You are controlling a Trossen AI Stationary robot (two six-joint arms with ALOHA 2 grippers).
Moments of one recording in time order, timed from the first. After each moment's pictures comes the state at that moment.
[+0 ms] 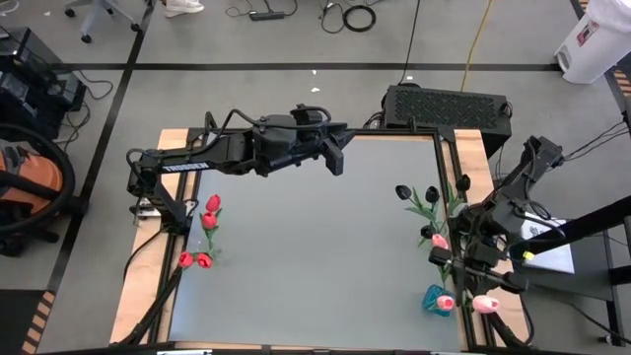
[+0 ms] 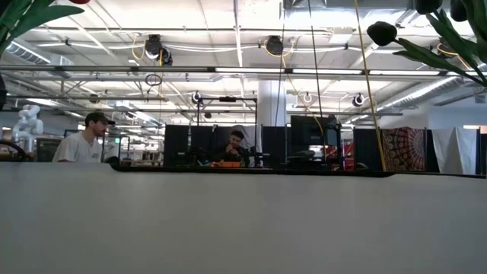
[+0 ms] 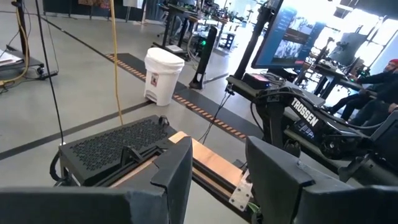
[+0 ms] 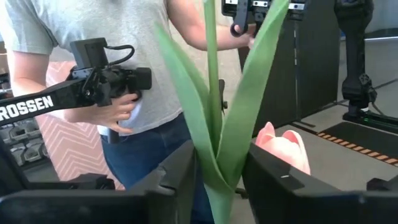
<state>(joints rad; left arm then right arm) 0.05 1.70 1.86 -0.28 -0.42 -0.36 0.79 0.69 0.64 0.10 -0.38 0.22</state>
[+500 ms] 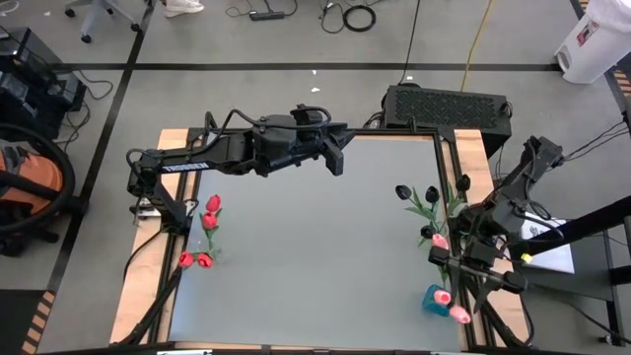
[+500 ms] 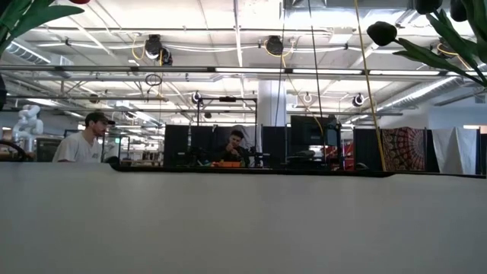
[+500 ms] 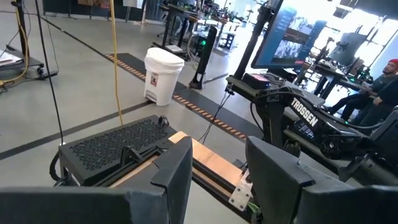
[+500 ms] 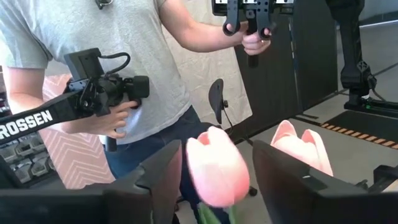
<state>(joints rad) 0.05 1.70 1.86 -0.28 -0.42 -0.36 0.79 0.69 0.64 0.10 -0.36 0.31</state>
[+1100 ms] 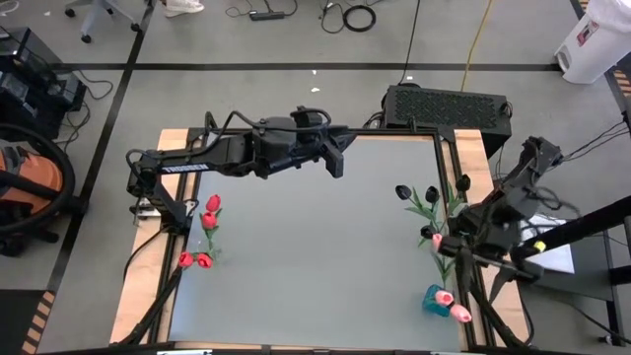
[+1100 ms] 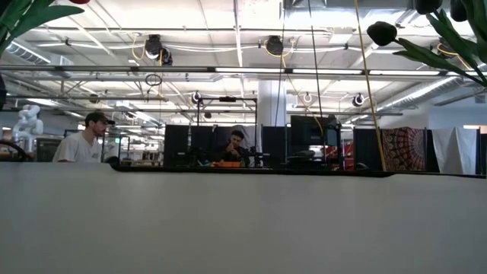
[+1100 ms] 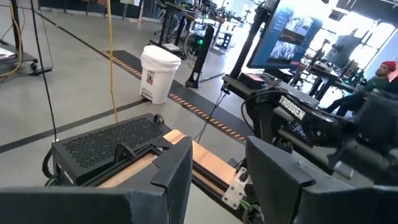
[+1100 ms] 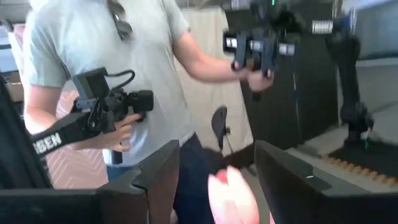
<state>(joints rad) 0.04 1.70 1.86 -0.28 -0.42 -0.39 0.79 0.60 0.67 0.10 -0.36 0.29</state>
